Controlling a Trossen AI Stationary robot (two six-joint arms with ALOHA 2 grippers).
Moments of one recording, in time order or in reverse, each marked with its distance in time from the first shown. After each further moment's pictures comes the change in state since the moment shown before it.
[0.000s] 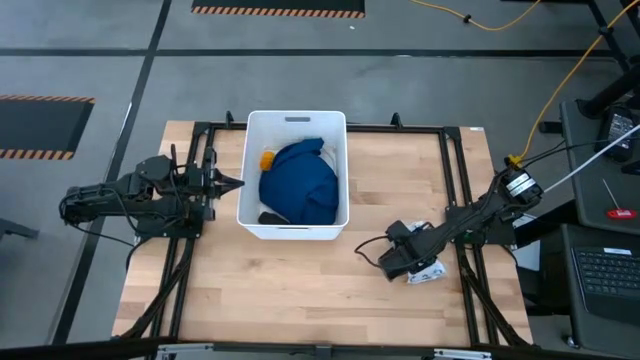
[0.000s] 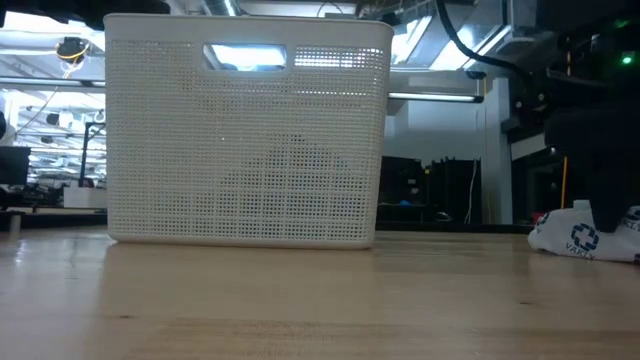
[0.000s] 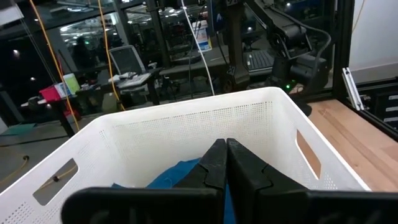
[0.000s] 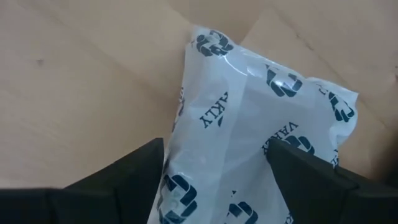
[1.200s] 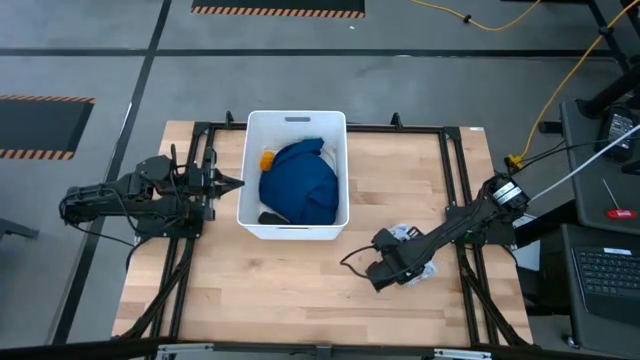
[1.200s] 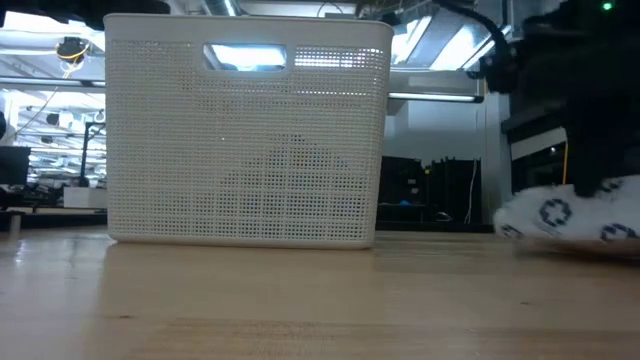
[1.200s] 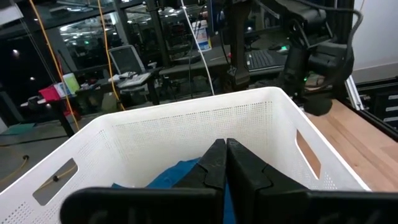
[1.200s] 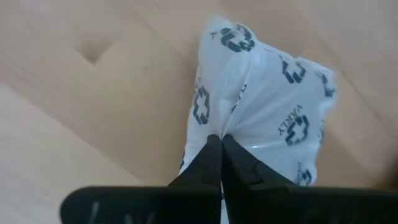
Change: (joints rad) left arm 0.000 0.000 0.000 -0.001 0.001 0.000; right arm 0.010 0.095 0.271 -0.140 0.041 -0.077
